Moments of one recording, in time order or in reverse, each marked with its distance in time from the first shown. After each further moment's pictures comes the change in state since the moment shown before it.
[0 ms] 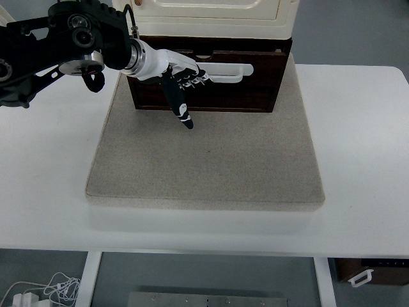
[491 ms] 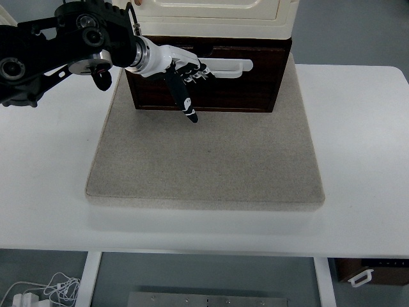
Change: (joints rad) left arm -0.001 -0.025 0.001 0.056 0.004 0.043 0.000; right arm 0.000 0.000 0.000 0.000 0.000 0.000 0.000
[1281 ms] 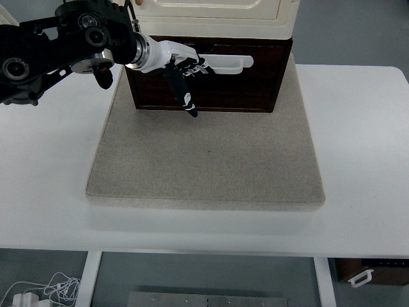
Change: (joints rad) left arm 0.001 -0.001 -0.002 0.000 0.027 0.023 -0.006; right arm -0.001 0.000 0.000 0.000 0.000 0.000 0.000
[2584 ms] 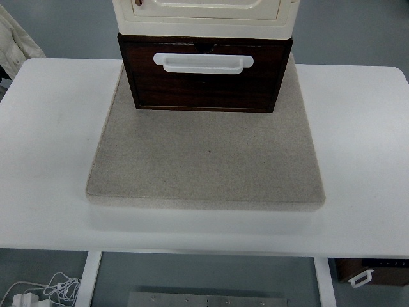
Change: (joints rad) left arm 0.075 -0.002 -1.018 0.252 -0.258 -0.196 -0.395; right arm 0.001 0.000 0.000 0.000 0.000 0.000 0.000
